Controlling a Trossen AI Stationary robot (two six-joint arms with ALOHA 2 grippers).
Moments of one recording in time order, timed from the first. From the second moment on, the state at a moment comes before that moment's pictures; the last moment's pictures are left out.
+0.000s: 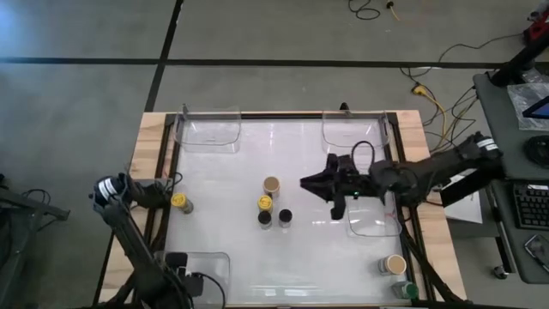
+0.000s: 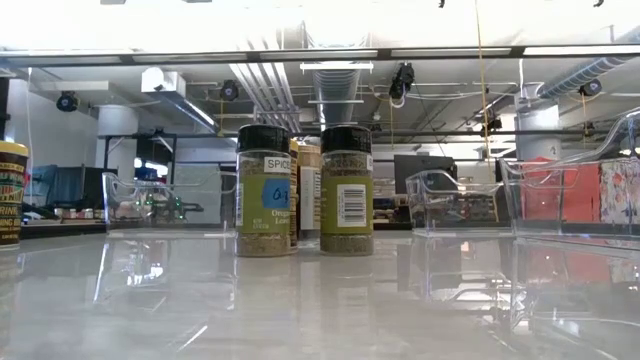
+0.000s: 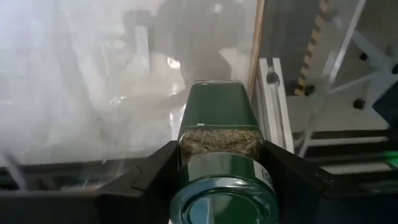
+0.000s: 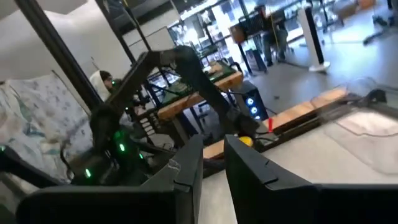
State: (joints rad) left arm -1.04 1.82 1.45 -1.19 0.25 -1.03; right arm 0.29 1.22 0.96 0.26 0.32 0.46
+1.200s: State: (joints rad) left arm -1.11 1.86 1.49 -1.14 0.09 -1.12; right arm 0.49 1.63 1.34 0.09 0.46 0.57
